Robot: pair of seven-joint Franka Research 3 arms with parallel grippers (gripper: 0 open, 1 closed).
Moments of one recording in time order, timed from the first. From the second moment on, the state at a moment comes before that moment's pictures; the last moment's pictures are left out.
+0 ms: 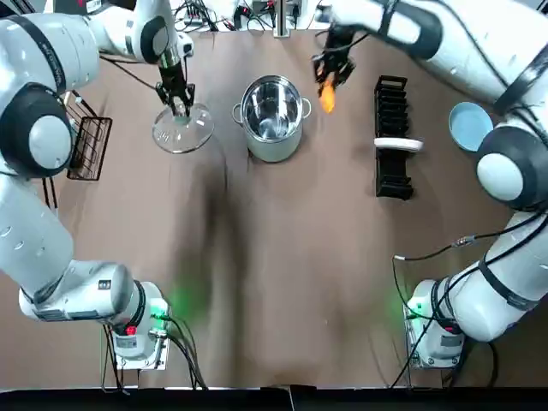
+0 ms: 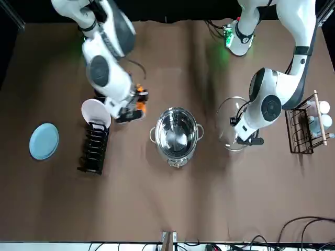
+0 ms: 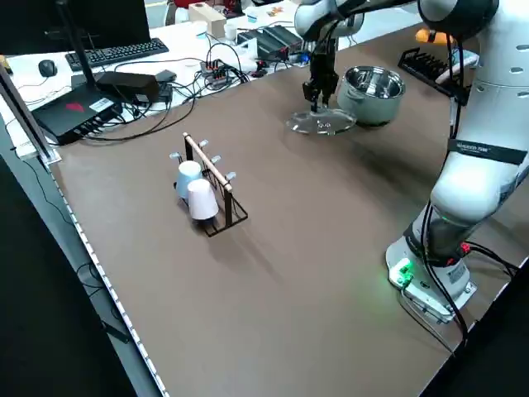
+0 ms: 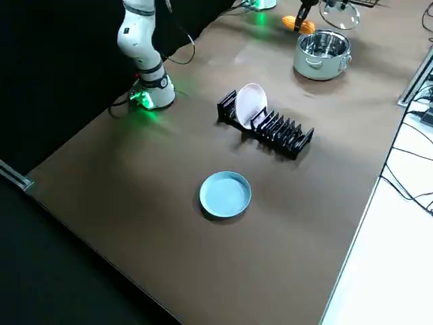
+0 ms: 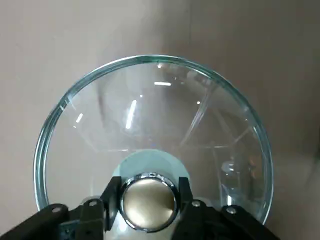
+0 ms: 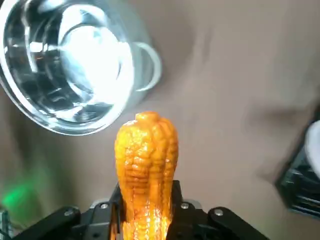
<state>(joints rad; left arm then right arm) 0.04 0.30 -0.31 -1.96 0.08 2.01 -0.26 0.56 0.34 0.03 -1.57 0.27 1.79 0.39</state>
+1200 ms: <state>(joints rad) 0.08 0.28 -0.35 -2.00 0.08 2.02 -0.20 0.80 0.79 -0.02 -1.26 0.12 2.20 0.61</state>
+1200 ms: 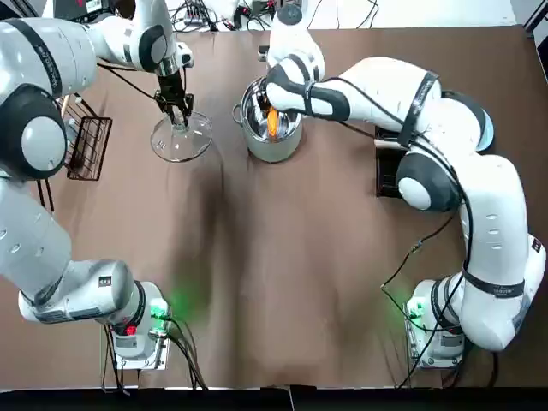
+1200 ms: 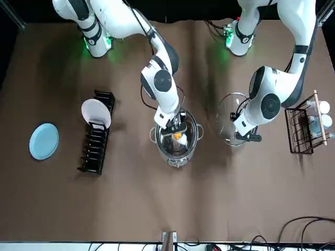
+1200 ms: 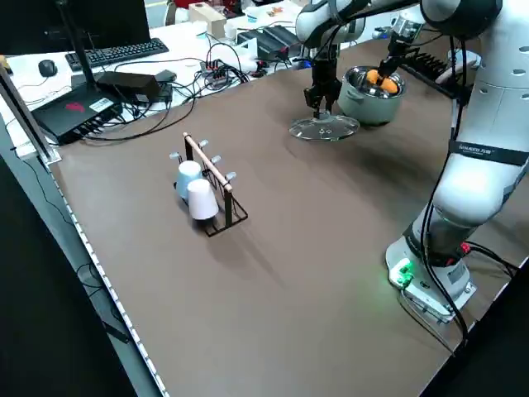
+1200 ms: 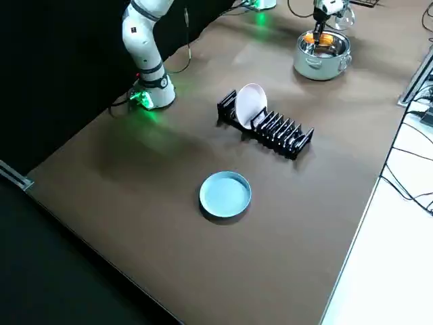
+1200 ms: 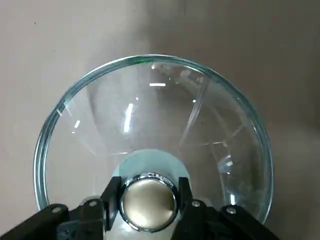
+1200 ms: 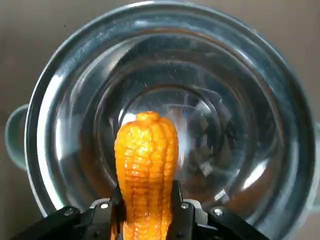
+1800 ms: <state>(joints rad) 0.08 0.28 -0.36 -2.01 0.08 2.02 -0.20 0.82 0.89 -0.04 -1.24 0.03 2.31 0.61</state>
